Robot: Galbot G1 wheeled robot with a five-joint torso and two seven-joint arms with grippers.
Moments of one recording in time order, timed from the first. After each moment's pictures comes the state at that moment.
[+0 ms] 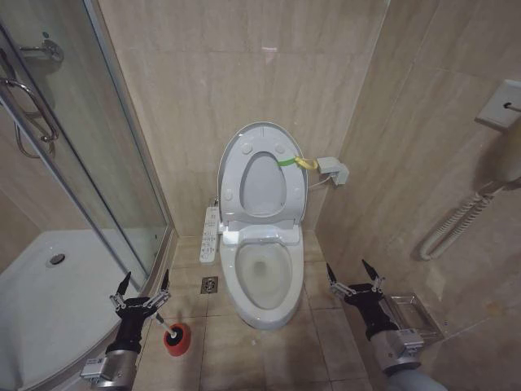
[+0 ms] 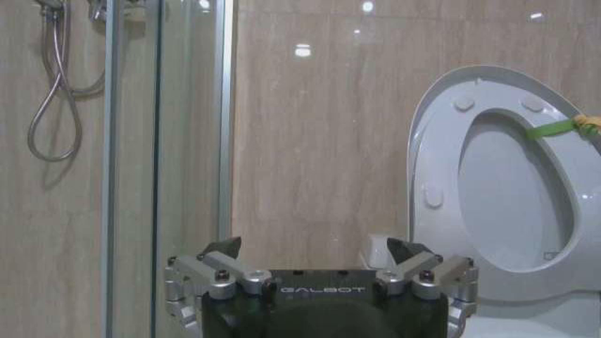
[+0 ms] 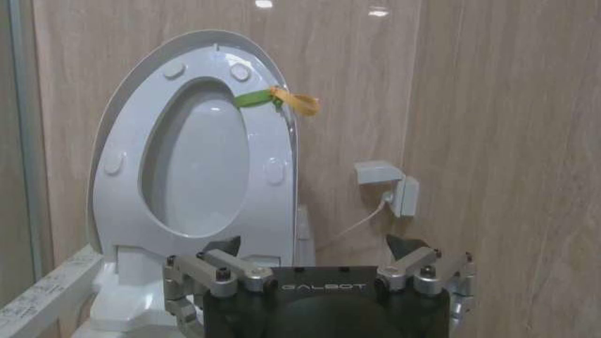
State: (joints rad) left arm 1.61 -1.25 -0.59 -2.00 -0.32 -0.31 -0.09; right arm -1.64 1.31 0.63 2.15 0.21 0.03 0.03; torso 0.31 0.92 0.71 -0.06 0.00
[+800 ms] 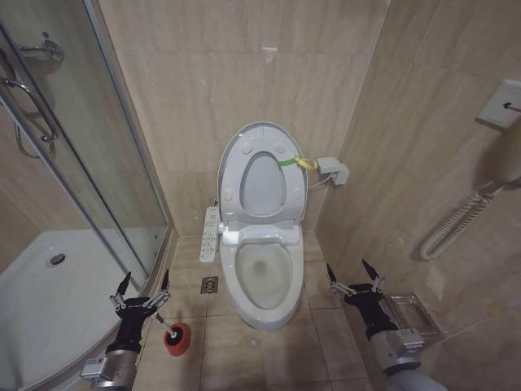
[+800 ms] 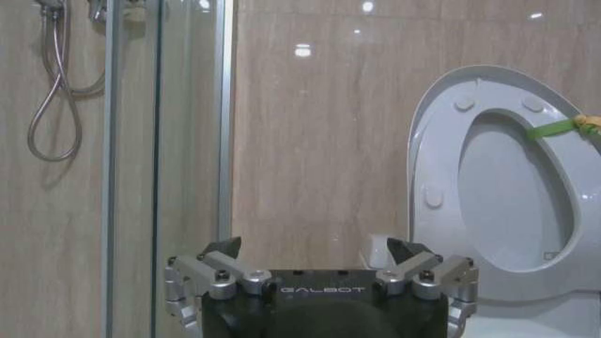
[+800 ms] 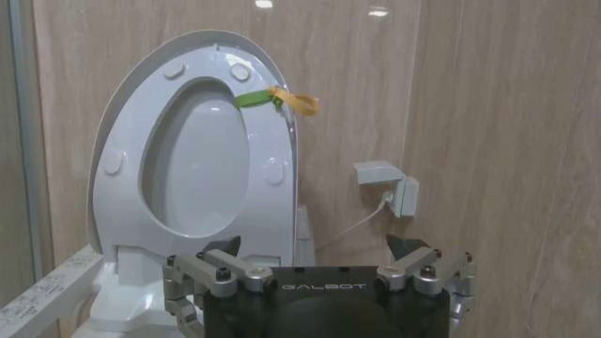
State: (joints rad) left arm 1.61 -1.25 -0.59 -1.99 -0.32 -0.31 -0.09; right arm -1.64 1.31 0.63 2.16 0.21 0.03 0.03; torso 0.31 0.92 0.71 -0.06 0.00
